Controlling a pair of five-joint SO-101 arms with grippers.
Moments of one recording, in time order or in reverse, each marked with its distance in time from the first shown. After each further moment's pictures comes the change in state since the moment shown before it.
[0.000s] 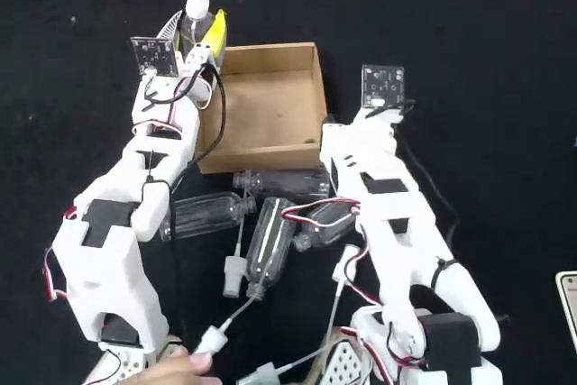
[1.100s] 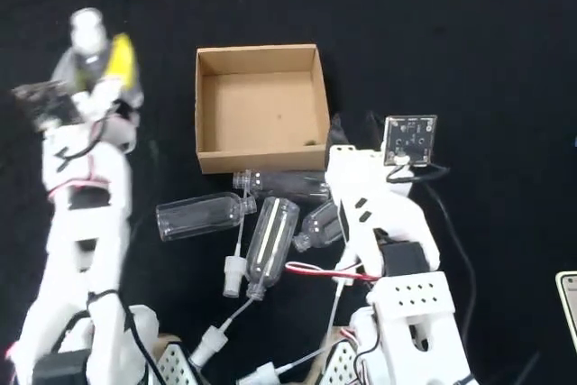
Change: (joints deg) left arm -14.1 -53.1 34.2 18.0 -0.3; right arm -0.8 -44.0 18.0 7.7 0.0
